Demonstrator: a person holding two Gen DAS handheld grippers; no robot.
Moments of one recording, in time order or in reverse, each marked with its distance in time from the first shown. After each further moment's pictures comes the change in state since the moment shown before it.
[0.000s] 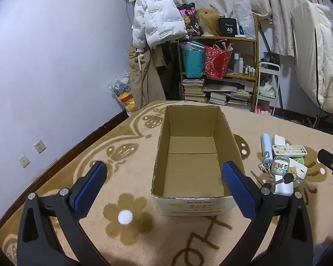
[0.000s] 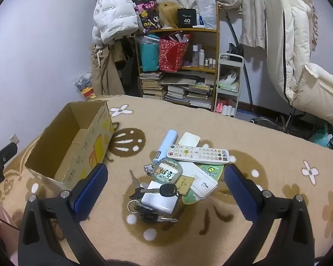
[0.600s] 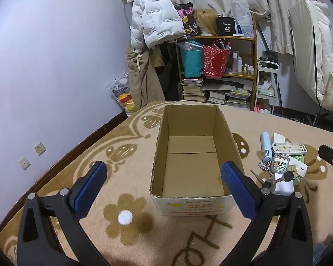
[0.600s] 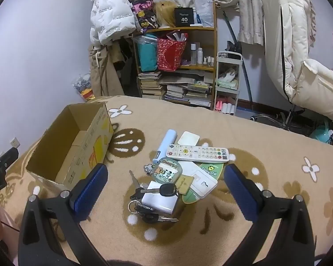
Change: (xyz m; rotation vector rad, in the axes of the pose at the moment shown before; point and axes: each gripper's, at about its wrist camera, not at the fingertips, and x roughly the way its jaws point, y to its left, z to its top) left arm -0.003 -0.002 0.000 0.023 -0.014 0.004; right arm -0.003 -0.006 0.002 0.005 -0.005 -0.013
